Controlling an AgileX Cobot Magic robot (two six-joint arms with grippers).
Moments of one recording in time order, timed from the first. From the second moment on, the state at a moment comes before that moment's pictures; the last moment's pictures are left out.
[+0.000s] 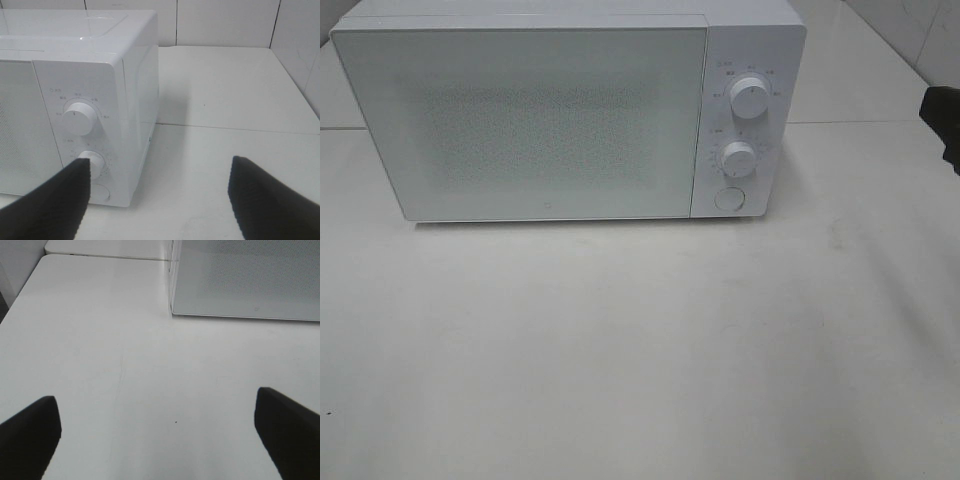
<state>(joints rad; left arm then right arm) 0.08 0.00 -0.50 -0.07 1.05 0.07 0.11 0.88 -0.32 -0.08 -0.38 0.09</state>
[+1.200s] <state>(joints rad) 0.08 0.00 -0.50 -0.07 1.05 0.07 0.69 1.60 -0.26 0.70 -1.20 -0.28</state>
